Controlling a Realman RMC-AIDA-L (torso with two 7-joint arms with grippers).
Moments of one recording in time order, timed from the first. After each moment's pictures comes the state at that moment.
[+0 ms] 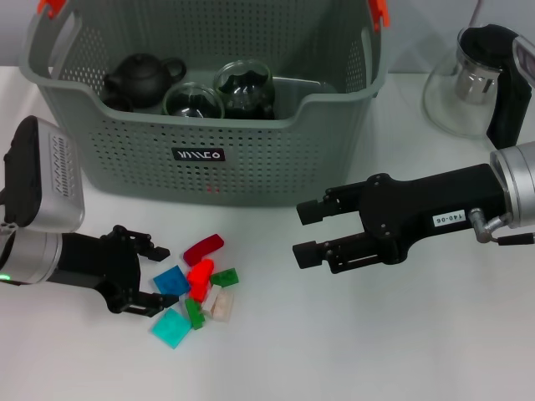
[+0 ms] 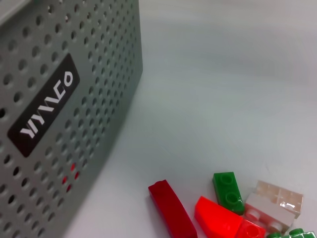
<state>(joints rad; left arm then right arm) -0.48 -2.17 0.78 0.98 2.51 1.47 -1.30 0.66 2.09 -1.00 -0.85 -1.92 -1.73 1.77</state>
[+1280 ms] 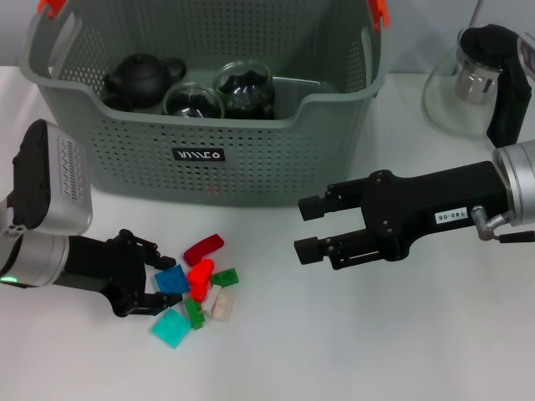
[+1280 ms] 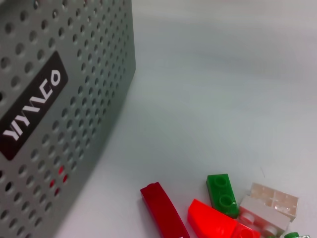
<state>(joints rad) -0.49 -2.17 0.80 0.96 2.51 1.46 -1.30 0.66 2.09 -0.98 -0.85 -1.92 -1.73 1.76</state>
